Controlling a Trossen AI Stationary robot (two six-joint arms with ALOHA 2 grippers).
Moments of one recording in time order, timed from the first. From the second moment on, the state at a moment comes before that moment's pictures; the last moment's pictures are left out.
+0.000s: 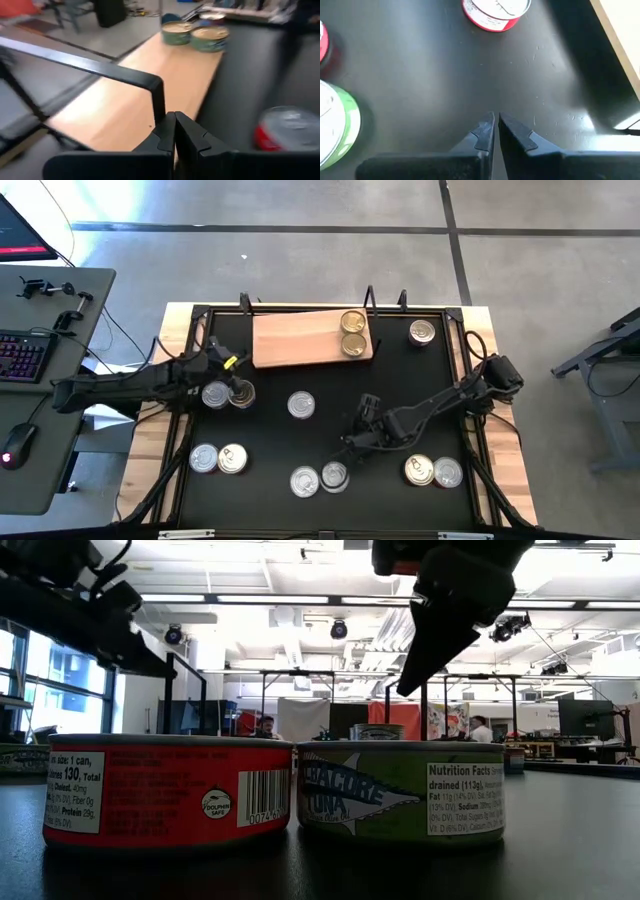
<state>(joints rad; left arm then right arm) 0.21 0.40 0.19 -0.16 -0.41 -0.03 0.41 1.81 1.30 -0.73 0.52 0.55</state>
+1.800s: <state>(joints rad) -0.07 0.53 0.22 0.13 0.03 -0.06 0.14 2.02 1.45 -0.38 0.51 0.30</state>
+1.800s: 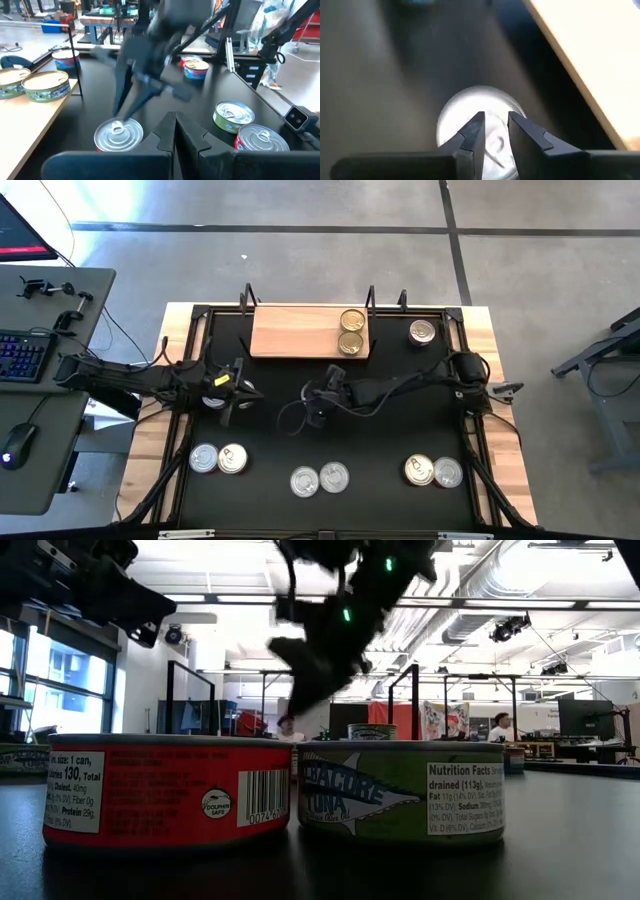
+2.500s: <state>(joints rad) -0.07 0.64 0.22 0.14 0.03 -0.08 0.17 2.10 1.24 -0.04 0.52 -0.16</state>
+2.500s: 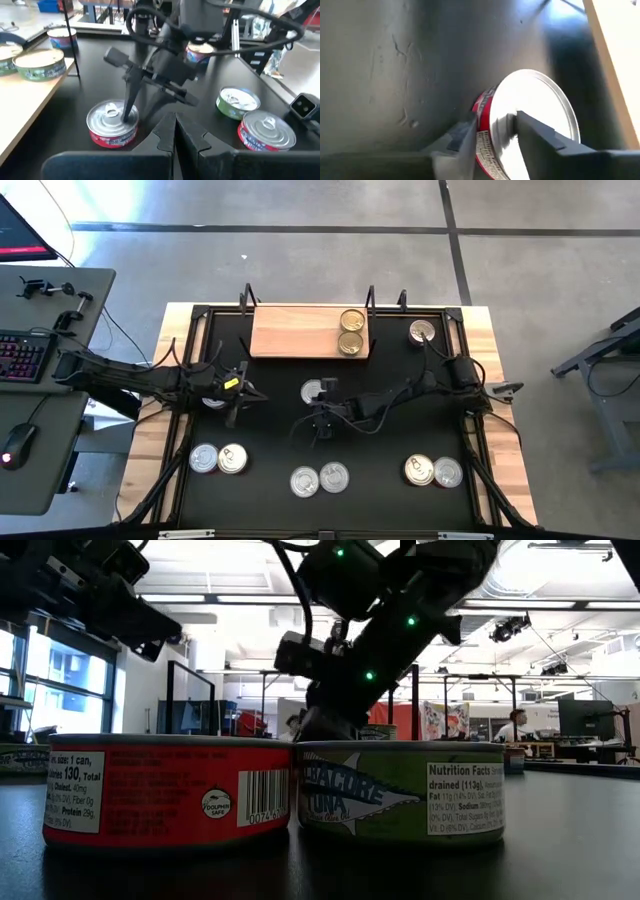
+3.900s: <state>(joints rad) -0.07 0.75 0.22 0.18 0.01 -0.20 0.22 2.08 1.33 -0.03 0.71 -0.31</state>
